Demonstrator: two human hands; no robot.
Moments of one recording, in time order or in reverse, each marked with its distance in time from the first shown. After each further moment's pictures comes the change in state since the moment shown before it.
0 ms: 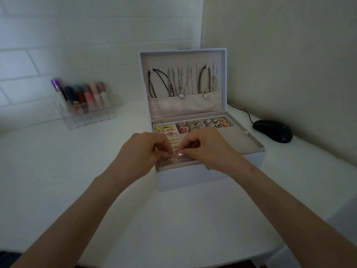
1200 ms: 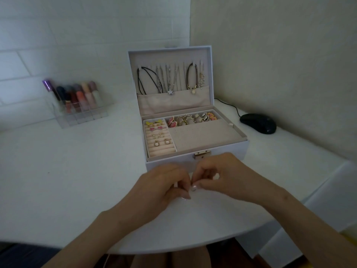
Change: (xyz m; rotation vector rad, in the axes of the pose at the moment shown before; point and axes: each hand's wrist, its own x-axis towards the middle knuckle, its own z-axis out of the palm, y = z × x) left_hand -0.057 0.016 0.052 -0.059 -0.161 0.396; right_hand -0.086 0.019 -0.018 -0.007 -0.176 -0.064
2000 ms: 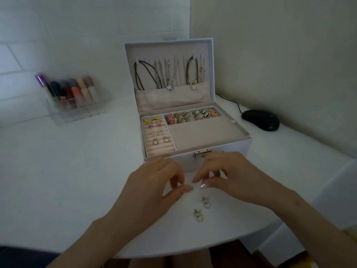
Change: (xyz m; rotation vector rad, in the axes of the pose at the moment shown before) left_hand -0.005 0.008 -0.004 0.187 0.195 -0.029; right_hand -0.002 0.017 -0.003 -0.160 0.054 -0.052
